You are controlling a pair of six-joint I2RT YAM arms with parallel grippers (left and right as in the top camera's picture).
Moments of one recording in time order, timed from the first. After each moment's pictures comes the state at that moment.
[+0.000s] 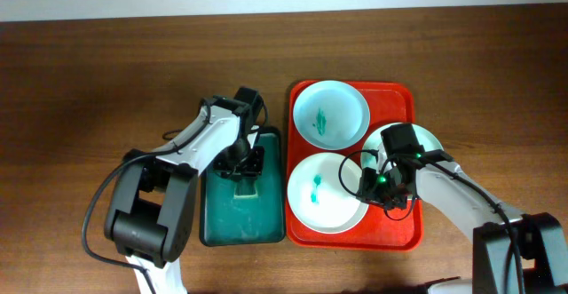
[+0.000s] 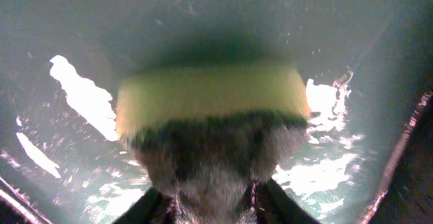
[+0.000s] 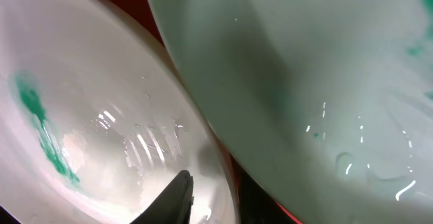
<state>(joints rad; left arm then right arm) -0.39 1.99 1.33 -1.05 0.10 -0.25 0.17 1.56 0.73 -0.63 -0.31 0.42</state>
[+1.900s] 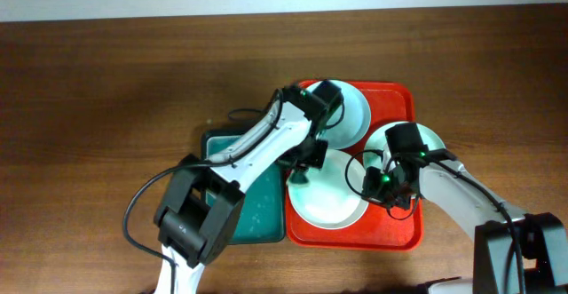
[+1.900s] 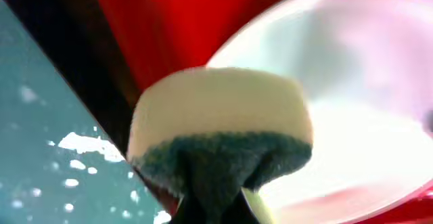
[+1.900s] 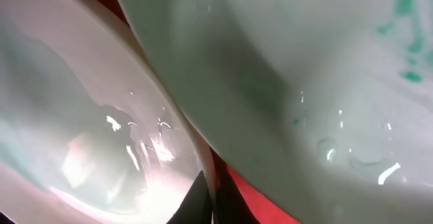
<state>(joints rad) -0.70 2.12 1.74 -1.23 0.07 -0.39 0.14 1.56 0.73 -0.65 -0.30 0.44</state>
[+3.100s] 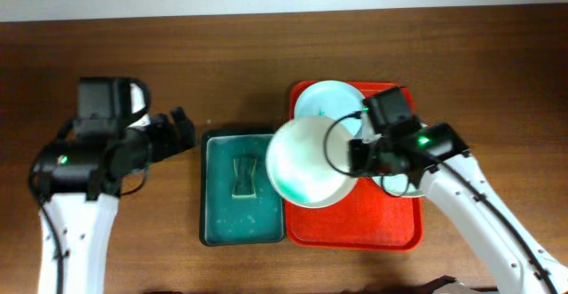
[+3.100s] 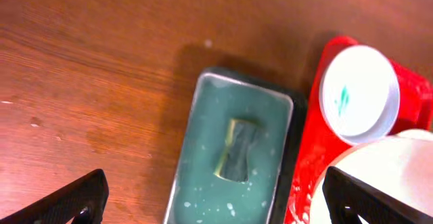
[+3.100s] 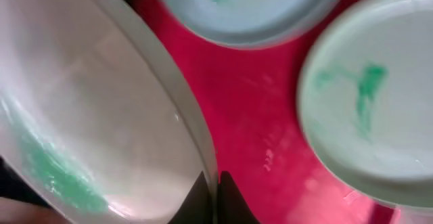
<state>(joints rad) 0.00 1.24 1.39 -1.16 0.11 -0.38 0.42 1.38 1.17 -0.97 -0.09 0.34</state>
